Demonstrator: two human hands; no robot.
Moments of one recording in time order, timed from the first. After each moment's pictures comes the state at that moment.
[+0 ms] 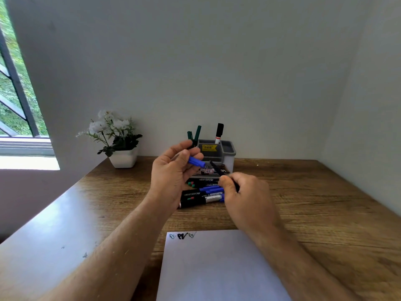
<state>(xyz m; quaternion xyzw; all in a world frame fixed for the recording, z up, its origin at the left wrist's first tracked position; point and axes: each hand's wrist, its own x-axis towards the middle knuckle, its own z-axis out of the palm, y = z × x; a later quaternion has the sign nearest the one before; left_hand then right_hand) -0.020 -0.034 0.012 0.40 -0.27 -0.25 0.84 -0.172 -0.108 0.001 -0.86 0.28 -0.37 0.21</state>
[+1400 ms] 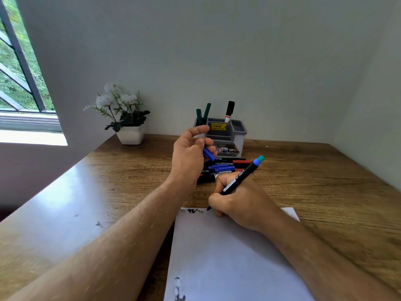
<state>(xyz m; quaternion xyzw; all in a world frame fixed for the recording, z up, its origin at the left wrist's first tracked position) -0.027 -0.050 -0.006 0.49 -0.30 -0.19 0.80 -0.173 -0.085 -0.006 -0.88 0.20 -0.19 0.38</state>
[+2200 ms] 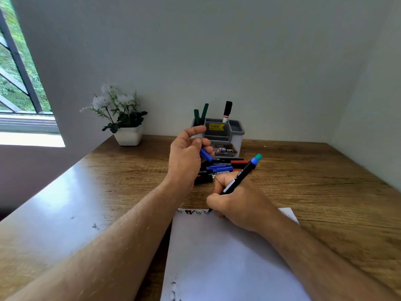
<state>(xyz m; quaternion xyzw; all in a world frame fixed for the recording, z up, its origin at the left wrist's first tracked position) -0.024 -0.051 -0.008 0.49 -0.31 -0.19 0.79 -0.171 -0.088 -0.008 -0.88 0.20 -0.20 0.38</state>
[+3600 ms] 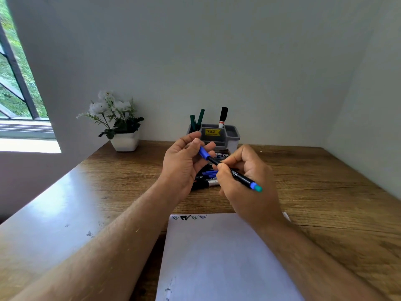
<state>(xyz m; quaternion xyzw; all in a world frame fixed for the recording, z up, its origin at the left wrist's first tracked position) -0.030 -0.043 0.004 0.38 -0.22 -0.32 0.84 -0.173 -0.097 -0.005 -0.79 0.11 -0.48 0.37</state>
